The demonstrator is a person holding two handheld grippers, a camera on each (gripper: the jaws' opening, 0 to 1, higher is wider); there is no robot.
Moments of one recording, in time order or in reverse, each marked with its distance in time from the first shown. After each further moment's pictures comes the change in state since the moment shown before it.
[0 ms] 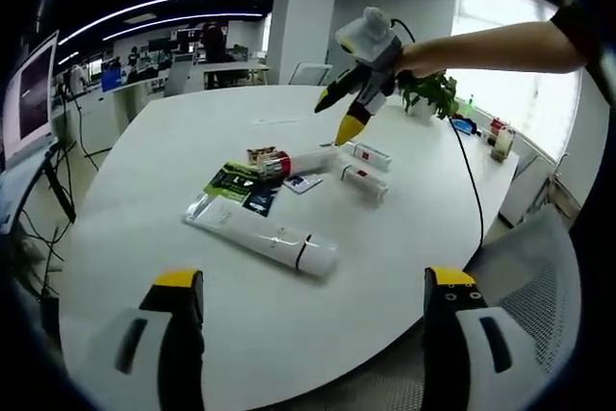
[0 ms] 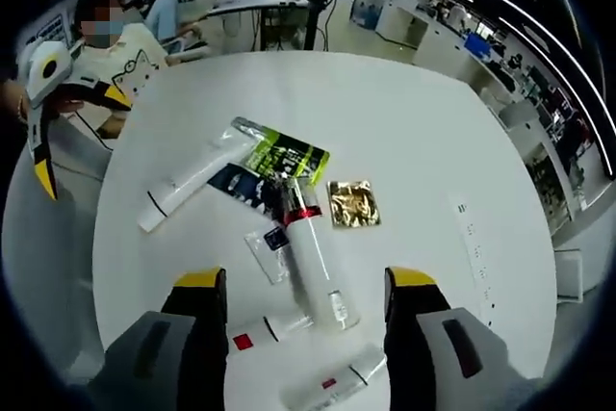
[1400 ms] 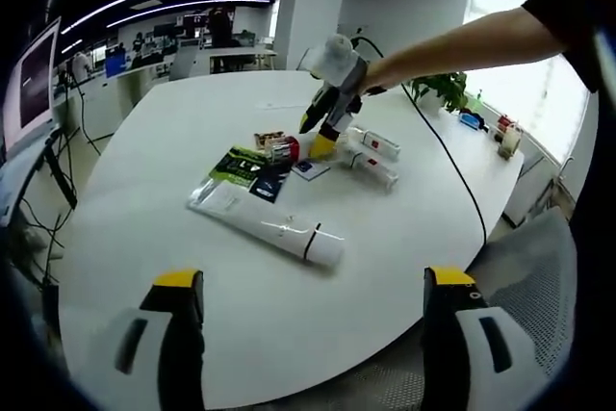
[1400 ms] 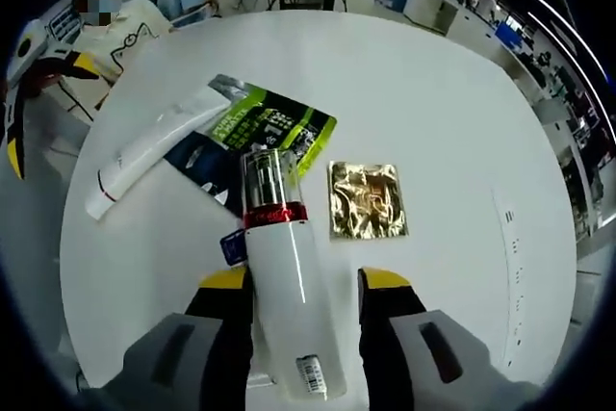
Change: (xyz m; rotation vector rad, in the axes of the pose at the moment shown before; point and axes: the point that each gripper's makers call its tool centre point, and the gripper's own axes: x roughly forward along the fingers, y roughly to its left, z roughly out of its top) left arm 0.005 0.011 -0.010 -0.035 0.063 0.019; right arm 0.085 -0.017 -0.012 -0.059 0.070 0.116
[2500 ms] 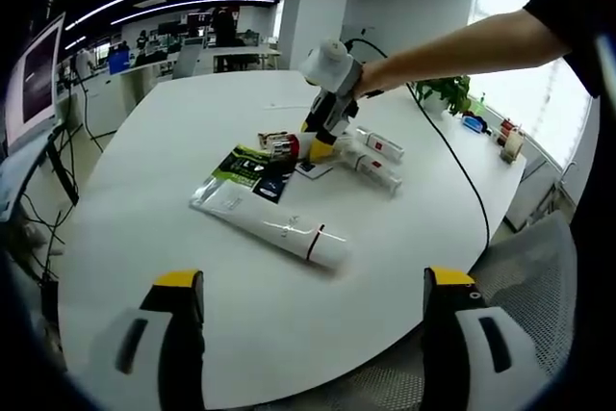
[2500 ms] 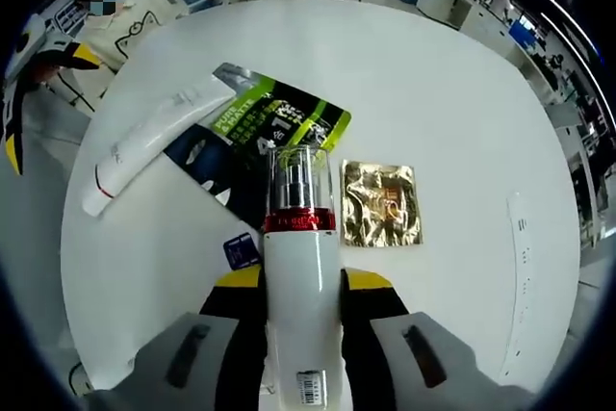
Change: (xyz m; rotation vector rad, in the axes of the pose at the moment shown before) left arm 0.000 0.001 0.002 -0.016 -0.008 0.013; right arm 0.010 0.006 0.000 -0.030 0.043 0.016
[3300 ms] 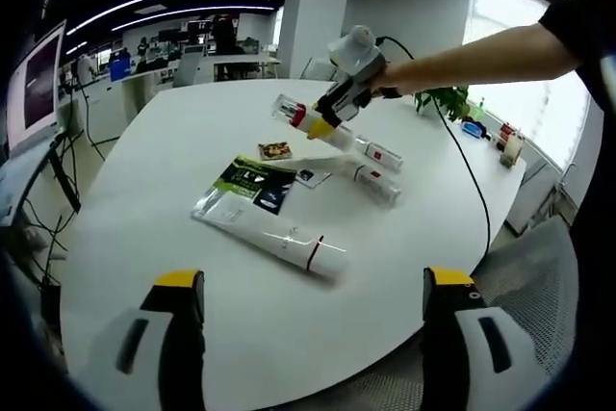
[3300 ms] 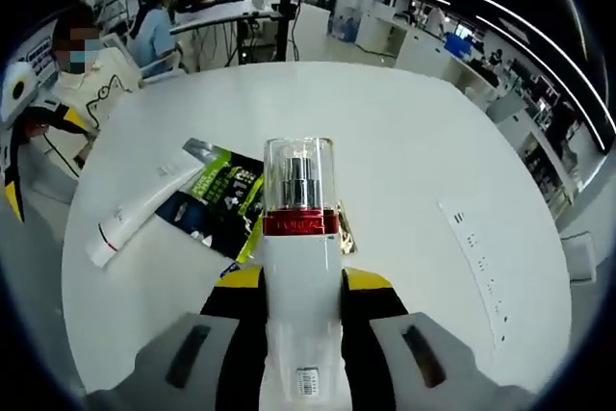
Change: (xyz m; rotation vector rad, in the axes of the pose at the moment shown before) left arm -0.002 0.000 0.010 0.005 -0.041 0.005; right arm -0.066 -0.025 0.016 0.207 -0.270 -0.183
